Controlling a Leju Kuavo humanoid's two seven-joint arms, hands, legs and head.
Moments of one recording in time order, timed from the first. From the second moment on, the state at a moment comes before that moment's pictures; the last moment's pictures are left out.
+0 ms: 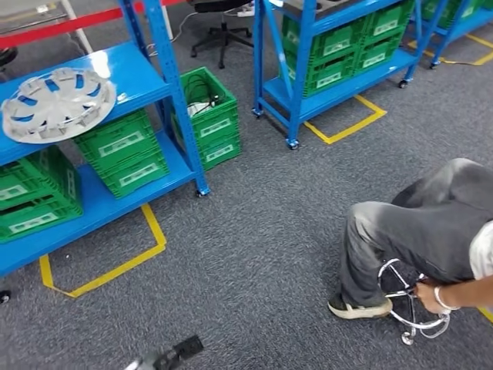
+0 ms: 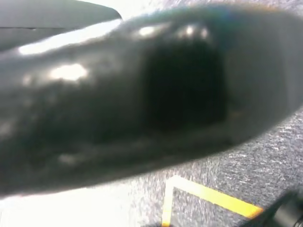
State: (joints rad) left arm -0.29 -0.18 0.40 -0.20 -1.46 0.07 0.32; right arm -0.01 0.22 -0.42 -0.15 1.13 0.00 -0.04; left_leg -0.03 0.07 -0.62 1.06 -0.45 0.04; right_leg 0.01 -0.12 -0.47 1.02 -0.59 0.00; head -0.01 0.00
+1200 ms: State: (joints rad) left arm -0.29 -0.01 0.58 -0.20 -1.29 0.07 0.24; right arm -0.02 0.02 -0.31 -0.16 1.26 0.14 -0.17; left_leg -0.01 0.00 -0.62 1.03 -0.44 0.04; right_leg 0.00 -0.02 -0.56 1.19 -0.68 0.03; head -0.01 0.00
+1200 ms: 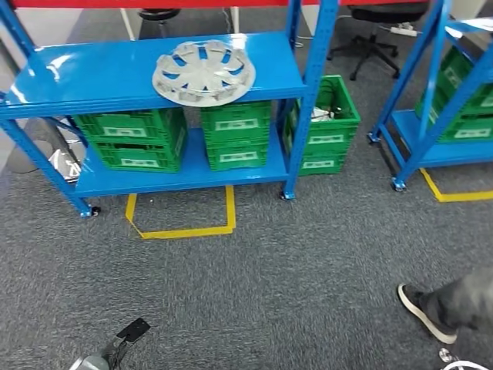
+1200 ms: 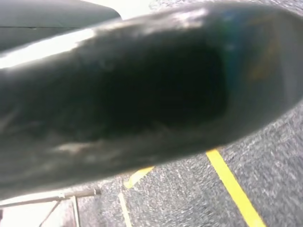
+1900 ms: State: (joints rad) left arm -0.29 -0.07 0.53 -0.20 -1.36 0.13 0.28; right arm 0.02 0.04 -0.31 -0.15 1.22 0.11 -0.09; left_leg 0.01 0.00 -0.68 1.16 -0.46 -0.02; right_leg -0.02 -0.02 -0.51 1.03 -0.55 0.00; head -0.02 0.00
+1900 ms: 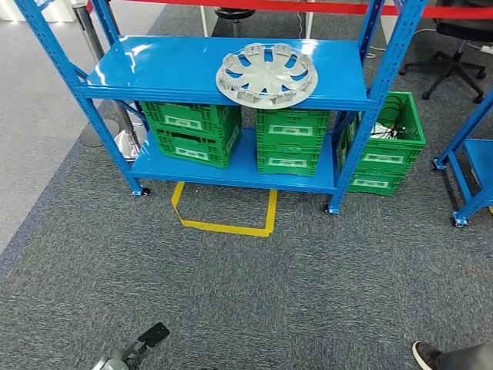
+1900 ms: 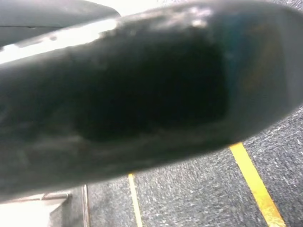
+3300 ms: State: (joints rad) left arm -0.19 -0.08 0.72 -0.20 -1.14 0.27 0.30; right arm -0.03 0.07 -0.17 -0.16 1.42 0.11 -0.04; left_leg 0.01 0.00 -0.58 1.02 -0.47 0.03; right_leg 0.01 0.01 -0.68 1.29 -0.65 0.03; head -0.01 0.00
